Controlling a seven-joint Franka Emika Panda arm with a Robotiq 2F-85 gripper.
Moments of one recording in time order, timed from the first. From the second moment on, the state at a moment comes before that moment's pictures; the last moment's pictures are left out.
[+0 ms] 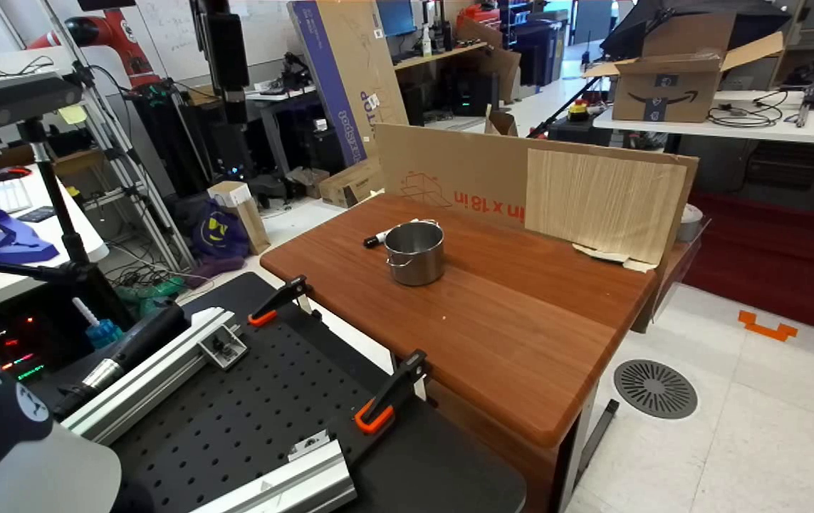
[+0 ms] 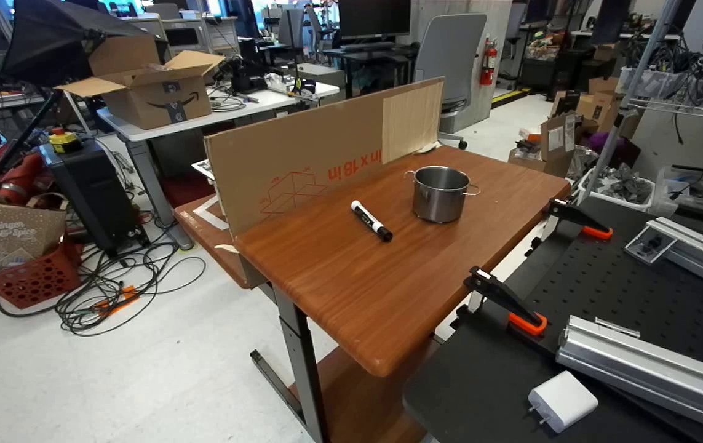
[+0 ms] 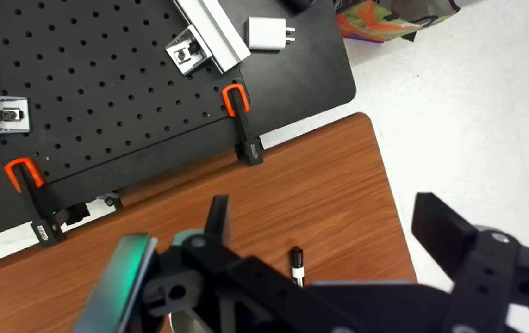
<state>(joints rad) 0.09 -0.57 0.08 -2.65 0.32 1.99 0.27</state>
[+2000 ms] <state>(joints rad) 0.17 0.31 0.10 -2.20 0.05 2.38 0.73</state>
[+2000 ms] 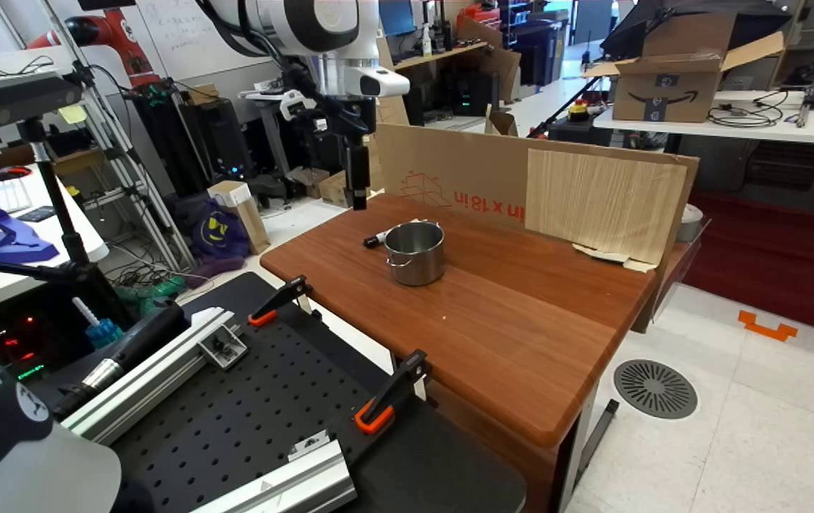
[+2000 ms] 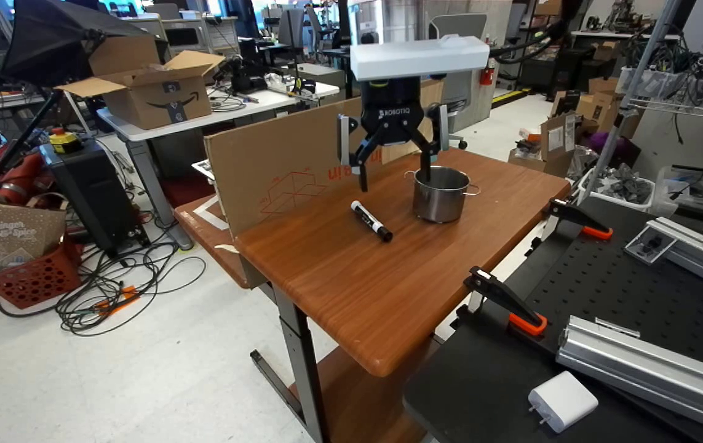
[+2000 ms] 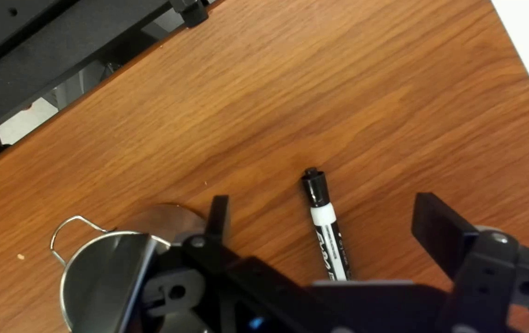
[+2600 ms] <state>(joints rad) 0.22 0.44 0.07 -2.15 0.04 2.44 0.73</state>
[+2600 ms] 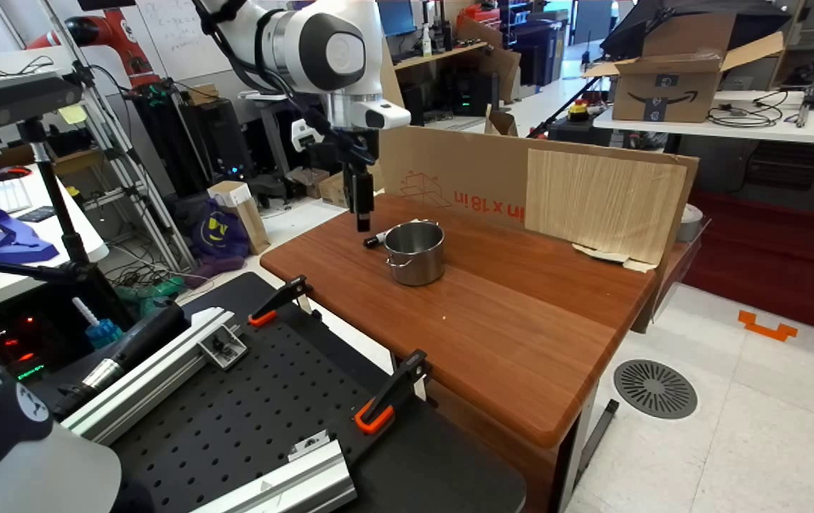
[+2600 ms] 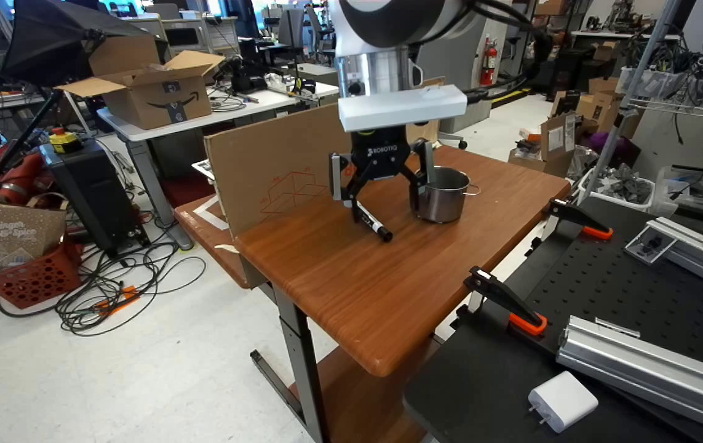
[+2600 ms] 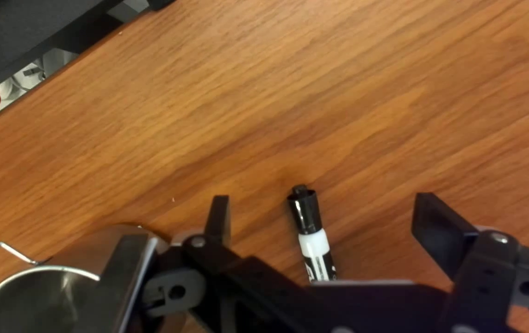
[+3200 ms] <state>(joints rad) 0.25 0.54 0.03 -2.09 0.03 2.44 0.73</state>
